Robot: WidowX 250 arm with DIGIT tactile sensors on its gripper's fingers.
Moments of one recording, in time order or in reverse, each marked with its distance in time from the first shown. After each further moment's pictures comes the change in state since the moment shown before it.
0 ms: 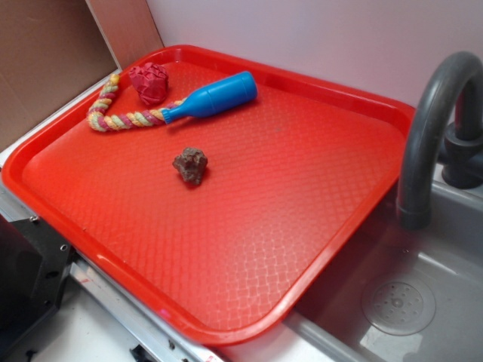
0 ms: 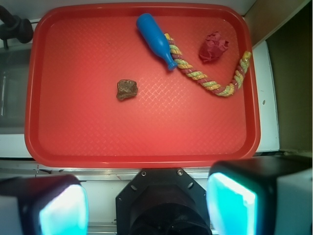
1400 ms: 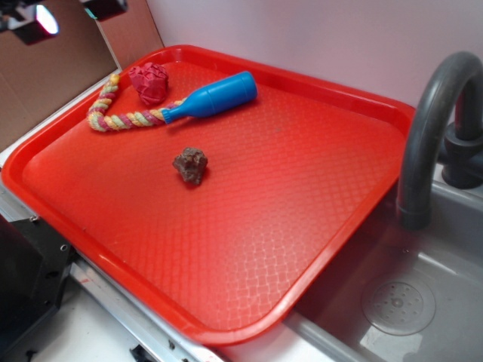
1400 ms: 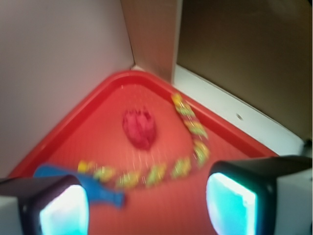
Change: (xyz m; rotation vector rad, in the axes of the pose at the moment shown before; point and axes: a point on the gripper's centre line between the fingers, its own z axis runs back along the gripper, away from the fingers) arm 0.110 0.096 -0.094 0.133 -0.369 0.866
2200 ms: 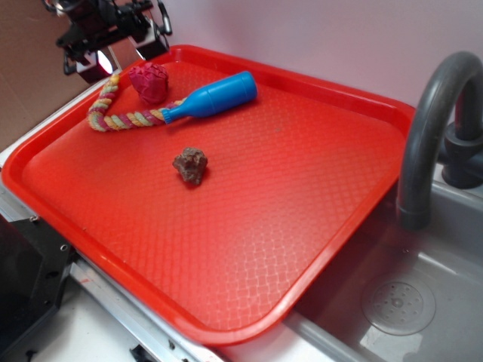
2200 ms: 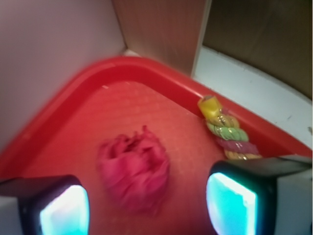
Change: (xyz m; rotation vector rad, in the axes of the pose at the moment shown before) arm 0.016 0.011 -0.104 -0.001 0.065 0.046
